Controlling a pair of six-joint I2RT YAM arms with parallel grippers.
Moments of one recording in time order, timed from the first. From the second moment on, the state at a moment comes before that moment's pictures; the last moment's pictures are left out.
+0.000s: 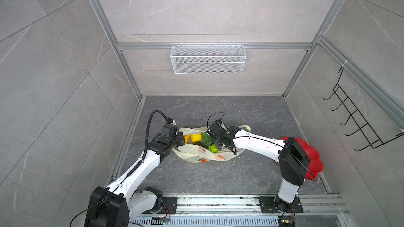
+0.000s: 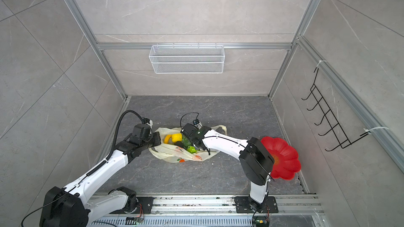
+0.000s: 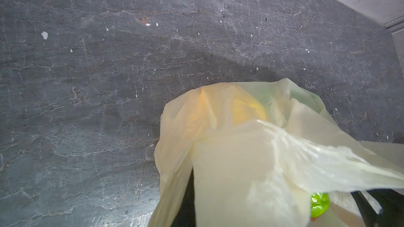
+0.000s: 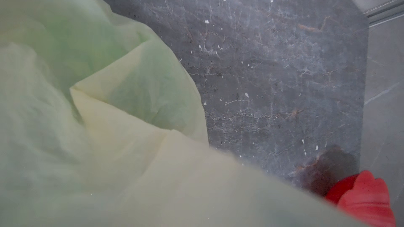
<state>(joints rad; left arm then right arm) -0.39 1.11 0.72 -0.40 -0.05 -0.52 0.88 1.84 1.37 -0.85 0.56 0.44</state>
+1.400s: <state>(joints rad) -0.17 1.23 0.67 -0.24 0.14 -0.55 0.44 1.38 0.72 0.02 -0.33 0.76</state>
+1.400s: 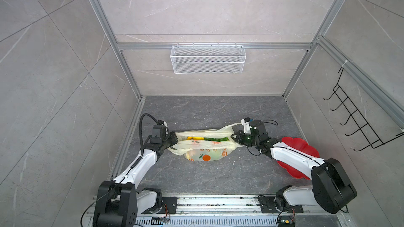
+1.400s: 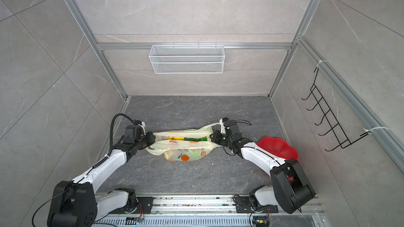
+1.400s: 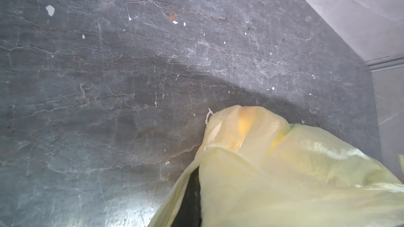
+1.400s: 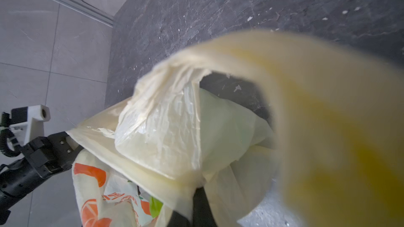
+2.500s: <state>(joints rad) -0.52 1.27 0.91 -0.71 -0.22 -0.89 0.70 1.26 0.69 -0.02 0.04 0.74</state>
